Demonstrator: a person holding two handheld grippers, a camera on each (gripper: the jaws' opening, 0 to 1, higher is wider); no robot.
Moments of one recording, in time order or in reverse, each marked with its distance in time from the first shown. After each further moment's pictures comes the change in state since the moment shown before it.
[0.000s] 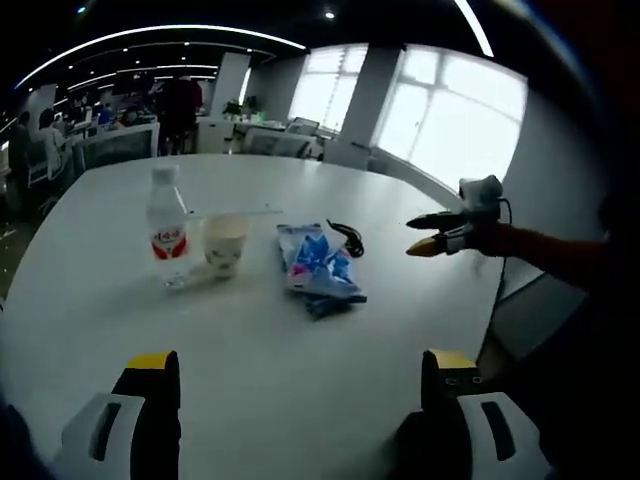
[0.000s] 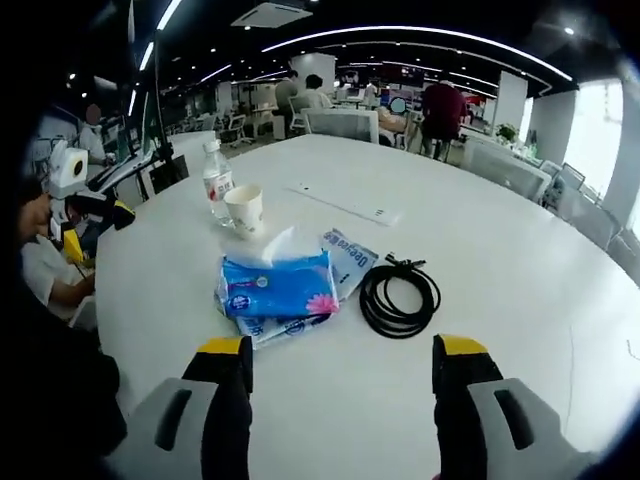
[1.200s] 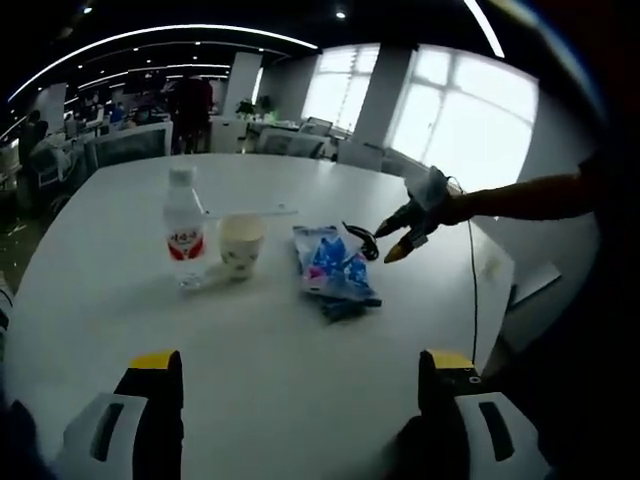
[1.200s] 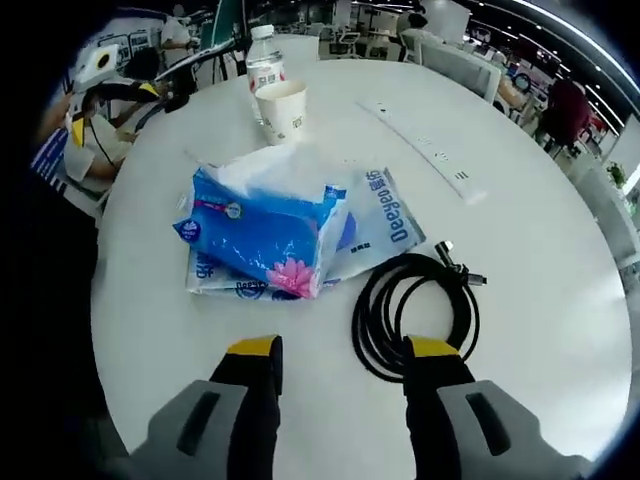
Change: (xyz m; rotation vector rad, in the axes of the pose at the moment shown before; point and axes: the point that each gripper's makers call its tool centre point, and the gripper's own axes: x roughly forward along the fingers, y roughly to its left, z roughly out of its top) left arm -0.001 0.007 0.004 -0.018 0.006 0.056; right arm 0.092 -0.024 -0.018 -0.369 0.310 0.305
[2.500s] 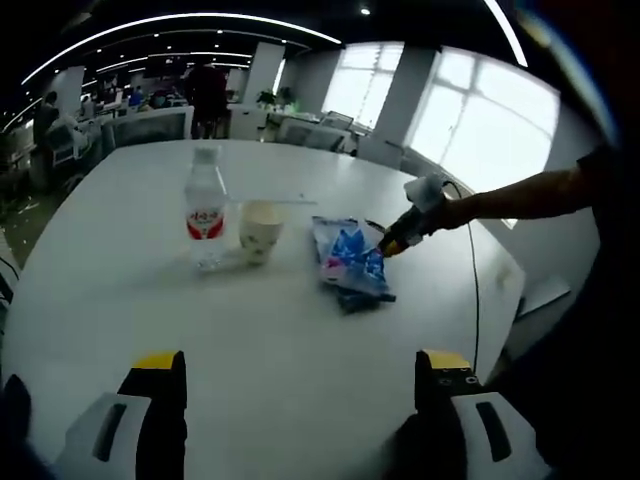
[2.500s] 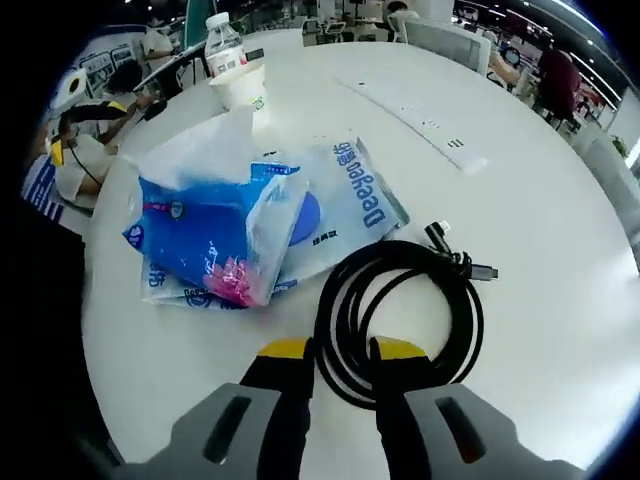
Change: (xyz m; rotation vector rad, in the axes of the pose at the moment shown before) left arm 0.000 0.015 -0.012 -0.075 0.033 0.051; right arm 0.030 -0.018 -0.010 0.057 0.028 0.028
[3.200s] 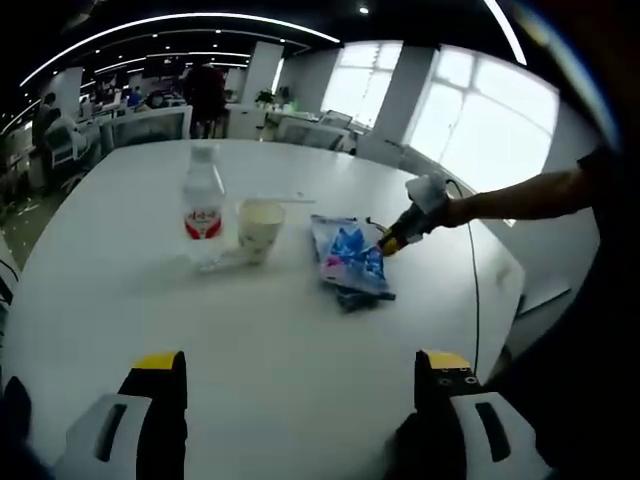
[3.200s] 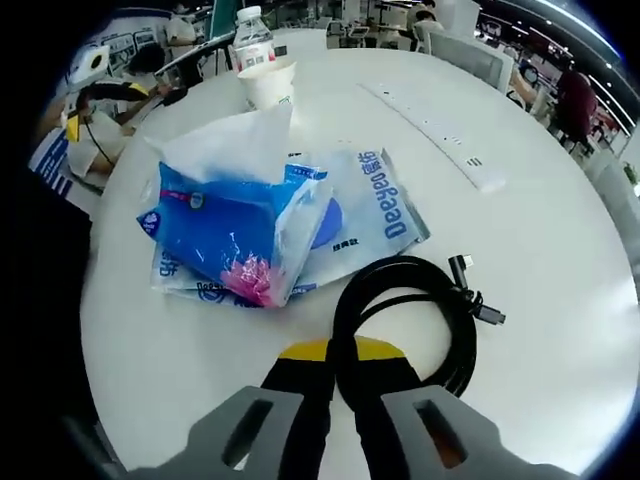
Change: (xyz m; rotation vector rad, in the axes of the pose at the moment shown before) left arm 0.002 0.003 -0.003 0.011 0.004 0.000; right arm 0.001 0.006 0.007 -0.081 -0.010 0.013
